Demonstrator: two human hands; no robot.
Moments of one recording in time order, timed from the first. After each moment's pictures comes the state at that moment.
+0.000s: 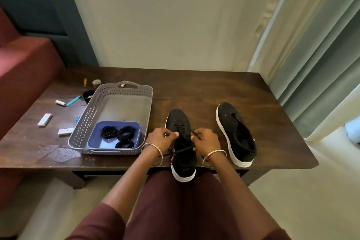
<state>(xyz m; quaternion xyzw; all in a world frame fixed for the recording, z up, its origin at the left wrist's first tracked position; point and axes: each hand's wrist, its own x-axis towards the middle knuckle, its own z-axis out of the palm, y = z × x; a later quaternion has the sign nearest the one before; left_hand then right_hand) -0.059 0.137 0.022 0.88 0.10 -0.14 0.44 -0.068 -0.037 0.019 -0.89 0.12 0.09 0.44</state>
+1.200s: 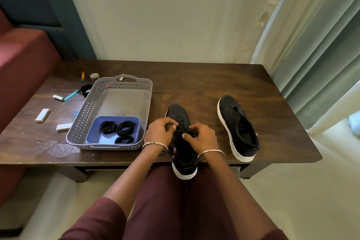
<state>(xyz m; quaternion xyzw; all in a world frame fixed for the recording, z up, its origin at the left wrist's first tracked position) -0.052 0.134 0.012 0.92 0.03 -0.02 0.39 -0.074 -0.025 0.022 -0.93 0.08 0.04 0.37</state>
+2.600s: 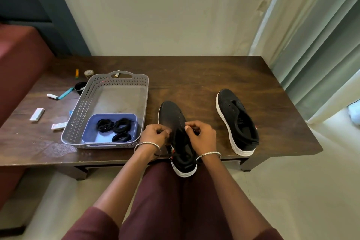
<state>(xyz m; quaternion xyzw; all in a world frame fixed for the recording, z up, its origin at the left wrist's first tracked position) -0.057 0.144 -0.014 0.86 0.12 -0.09 0.49 -0.079 -0.024 -0.008 -0.87 0.09 -0.07 0.48</state>
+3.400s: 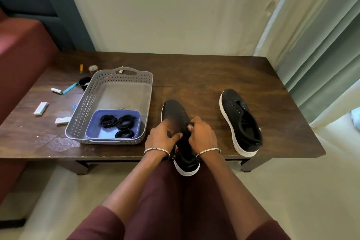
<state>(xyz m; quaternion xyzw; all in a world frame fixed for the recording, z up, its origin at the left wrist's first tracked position) -0.075 0.135 -0.002 0.92 0.06 -0.07 0.39 -0.072 -0.015 0.000 -0.96 0.01 -0.02 0.26</state>
